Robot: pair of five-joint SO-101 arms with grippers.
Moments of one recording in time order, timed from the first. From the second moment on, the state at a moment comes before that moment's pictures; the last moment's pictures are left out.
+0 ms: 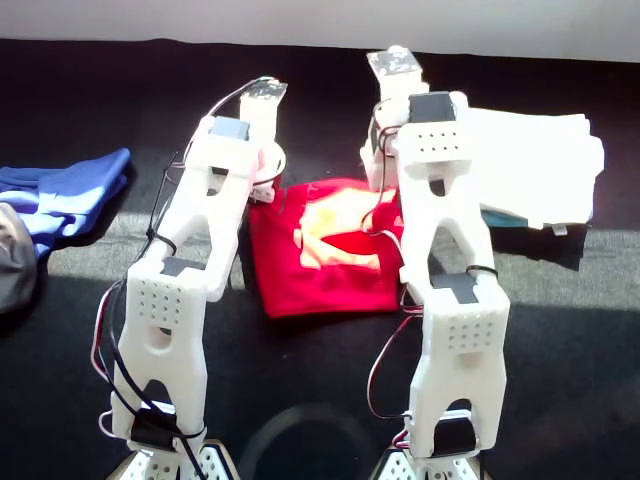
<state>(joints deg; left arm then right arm) 4.4 45.8 -34.8 72.4 -1.1 -12.6 35.2 -45.1 94.4 7.8</state>
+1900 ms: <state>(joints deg) 3.5 38.0 -34.8 73.0 -1.1 -13.9 41.2 -61.0 94.9 12.4</state>
